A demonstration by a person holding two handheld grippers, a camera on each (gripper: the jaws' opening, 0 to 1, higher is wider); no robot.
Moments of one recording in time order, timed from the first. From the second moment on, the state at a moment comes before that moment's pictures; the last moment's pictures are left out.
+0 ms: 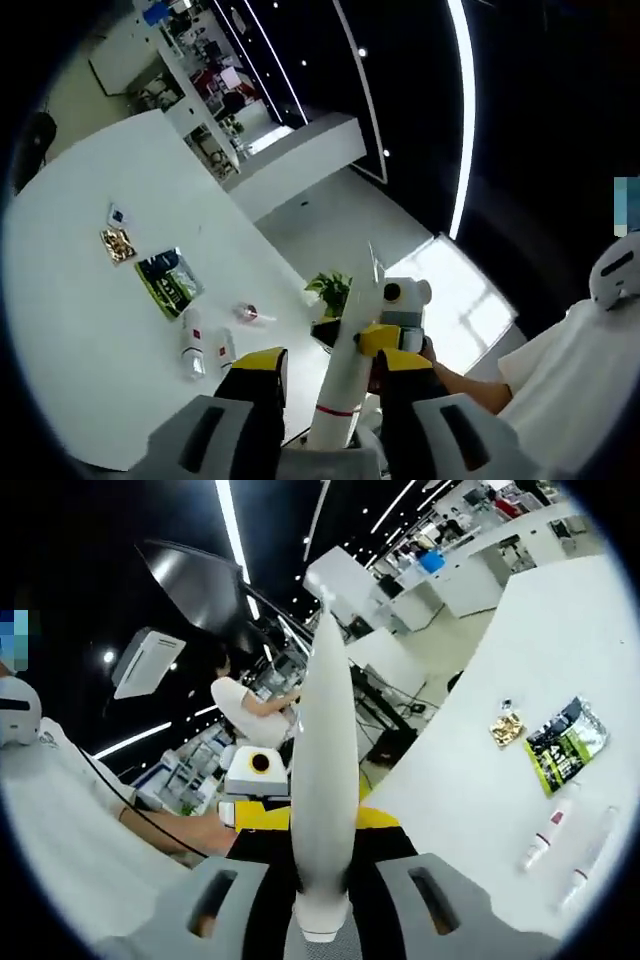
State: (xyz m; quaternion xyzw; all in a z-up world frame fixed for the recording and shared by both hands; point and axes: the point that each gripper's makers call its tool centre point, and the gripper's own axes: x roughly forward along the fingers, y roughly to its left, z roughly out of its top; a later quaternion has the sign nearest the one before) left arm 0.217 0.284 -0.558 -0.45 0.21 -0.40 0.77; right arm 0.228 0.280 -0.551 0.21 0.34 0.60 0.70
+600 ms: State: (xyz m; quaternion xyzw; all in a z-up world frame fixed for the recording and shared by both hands) left arm 0.210 0.260 -0.547 -0.38 0.21 -0.45 0.78; right arm 0.181 0.291 -0.576 0.09 0.34 0.66 0.66
